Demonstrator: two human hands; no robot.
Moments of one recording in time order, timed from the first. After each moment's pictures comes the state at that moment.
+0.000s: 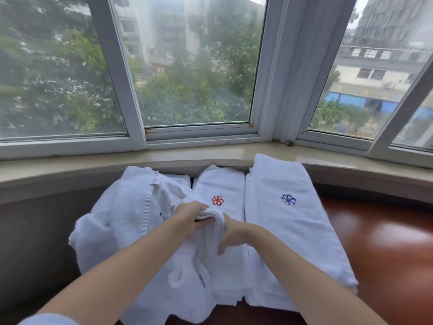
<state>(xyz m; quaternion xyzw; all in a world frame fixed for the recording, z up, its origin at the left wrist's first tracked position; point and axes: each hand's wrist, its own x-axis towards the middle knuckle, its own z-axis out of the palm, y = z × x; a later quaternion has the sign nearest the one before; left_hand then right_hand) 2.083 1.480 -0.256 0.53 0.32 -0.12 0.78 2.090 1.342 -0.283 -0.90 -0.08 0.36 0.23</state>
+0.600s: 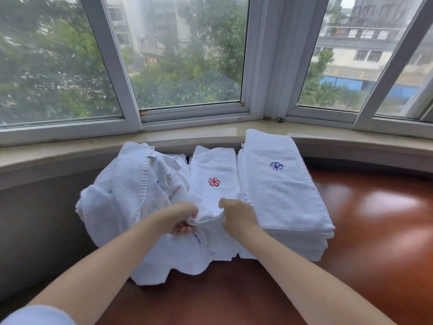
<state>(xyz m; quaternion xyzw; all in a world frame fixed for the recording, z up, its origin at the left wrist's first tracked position) 2.006 1.490 -0.264 0.80 0.23 -0.35 0.43 2.004 1.325 -0.305 -0.98 -0.15 -0.03 0.12</state>
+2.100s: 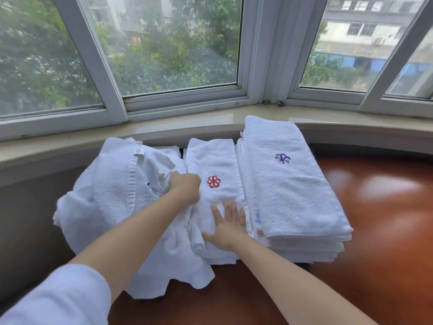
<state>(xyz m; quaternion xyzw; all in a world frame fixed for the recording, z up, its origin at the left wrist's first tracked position) 2.102 1.483 -0.298 0.99 -0.07 -0.11 -0.09 2.030 1.351 -0.396 -0.97 -0.07 0.18 0.15</state>
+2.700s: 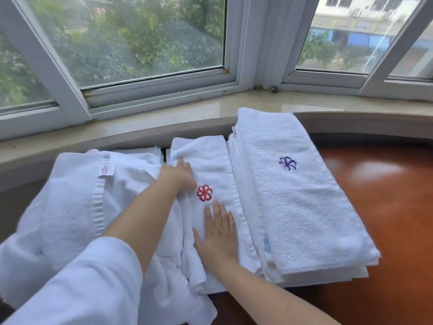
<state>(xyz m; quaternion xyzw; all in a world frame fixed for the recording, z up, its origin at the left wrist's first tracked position) 2.221 1.490 -0.345 0.96 -0.06 -0.25 -0.06 2.048 1.387 -0.409 -0.99 0.01 0.01 0.12</state>
